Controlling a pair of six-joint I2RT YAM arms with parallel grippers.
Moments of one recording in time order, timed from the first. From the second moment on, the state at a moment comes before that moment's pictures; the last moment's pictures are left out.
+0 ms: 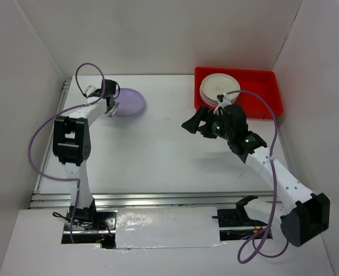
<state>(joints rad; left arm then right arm) -0.08 2.13 1.65 -0.48 -0.37 -1.12 0.40 1.06 0.86 -0.19 -0.29 0.69</state>
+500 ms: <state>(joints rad) -0.52 1.14 1.09 -0.63 -0.33 -0.83 0.60 1.38 1.29 -0.54 0.04 0.60</state>
